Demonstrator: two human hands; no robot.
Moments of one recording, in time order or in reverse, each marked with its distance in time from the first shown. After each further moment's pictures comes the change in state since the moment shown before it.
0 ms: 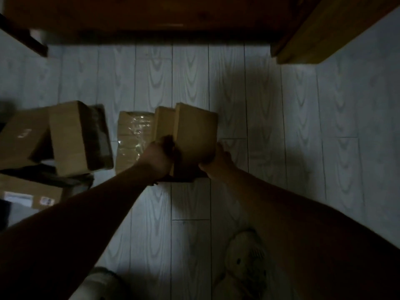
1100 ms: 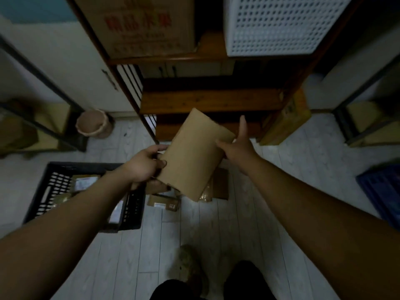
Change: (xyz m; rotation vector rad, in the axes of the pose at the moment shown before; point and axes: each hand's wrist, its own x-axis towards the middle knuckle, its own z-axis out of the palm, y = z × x) left_hand -0.496 0.149 -0.441 -0.398 0.037 0.035; right_hand -0.541 -0.389 -0.116 0.558 0.343 -0.385
